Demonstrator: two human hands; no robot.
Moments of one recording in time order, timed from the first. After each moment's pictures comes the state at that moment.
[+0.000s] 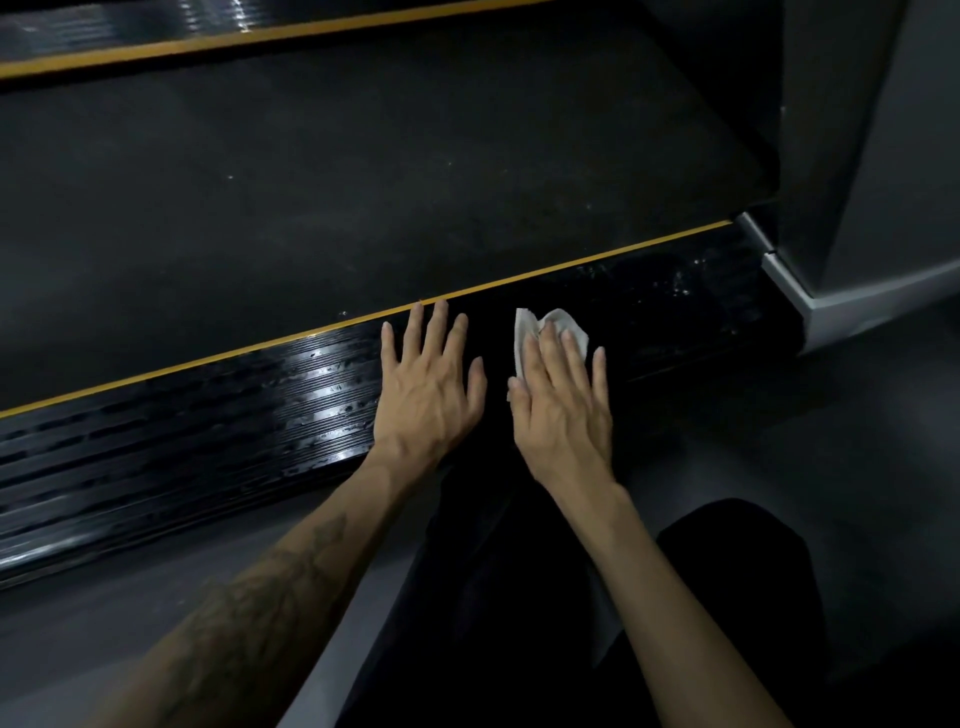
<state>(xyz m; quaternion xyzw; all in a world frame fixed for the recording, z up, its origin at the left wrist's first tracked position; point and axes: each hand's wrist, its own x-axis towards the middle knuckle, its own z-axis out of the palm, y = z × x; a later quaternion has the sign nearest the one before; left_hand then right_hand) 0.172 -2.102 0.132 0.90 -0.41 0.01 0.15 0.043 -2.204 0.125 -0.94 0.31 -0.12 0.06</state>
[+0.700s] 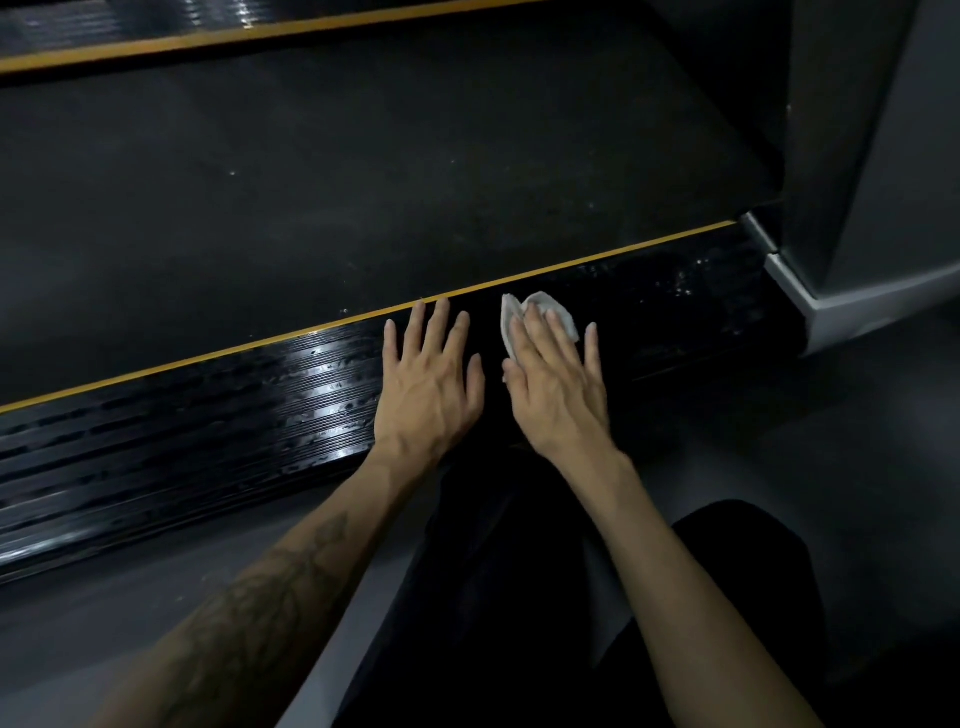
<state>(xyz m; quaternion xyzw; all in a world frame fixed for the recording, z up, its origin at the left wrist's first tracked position) 0.172 -2.102 0.131 0.90 -0.41 0.01 0.16 0.061 -2.224 0.130 -0.96 0.26 -0.09 0.08</state>
